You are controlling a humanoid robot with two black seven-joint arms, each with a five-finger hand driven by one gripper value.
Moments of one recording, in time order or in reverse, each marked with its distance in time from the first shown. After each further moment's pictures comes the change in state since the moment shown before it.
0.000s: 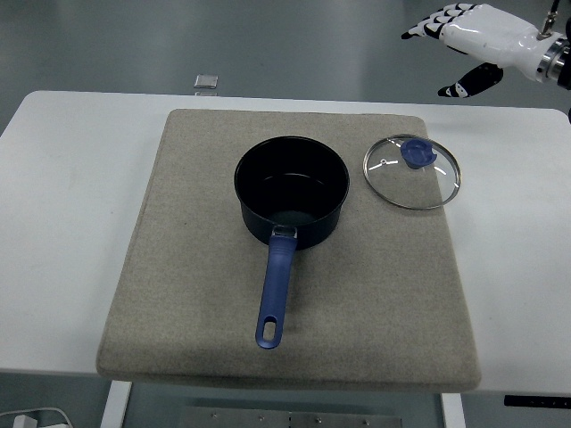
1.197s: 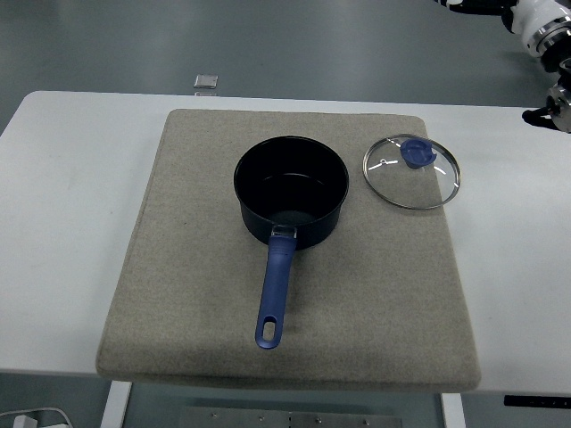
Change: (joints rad) left arm 0.000 0.000 0.000 0.000 0.000 0.000 0.000; right arm -0.043 0.070 0.027 -0.024 1.337 0.186 -0.159
